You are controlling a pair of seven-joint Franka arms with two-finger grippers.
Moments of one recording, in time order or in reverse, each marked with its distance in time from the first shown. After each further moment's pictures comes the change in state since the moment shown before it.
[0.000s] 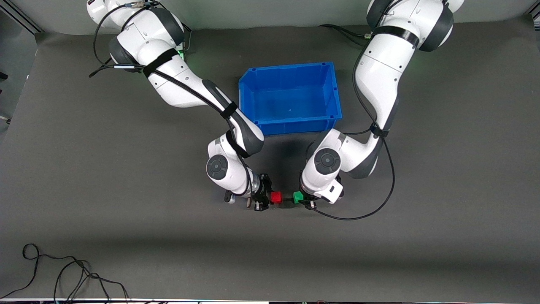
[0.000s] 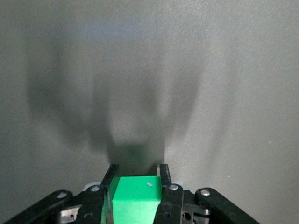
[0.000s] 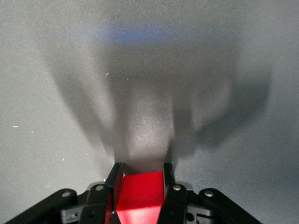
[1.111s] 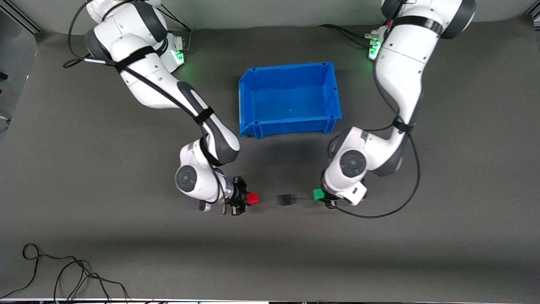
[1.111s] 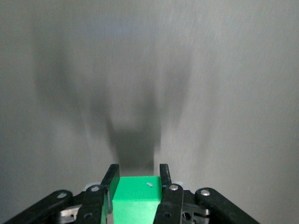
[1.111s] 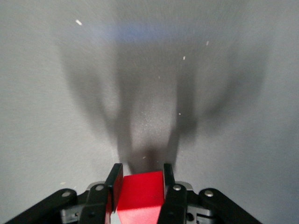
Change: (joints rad) left arm 0.068 -0.101 0.000 -0.133 0.001 -0.010 0.123; right arm -0.114 -0.079 0.012 -0.102 0.001 -0.092 -0.189
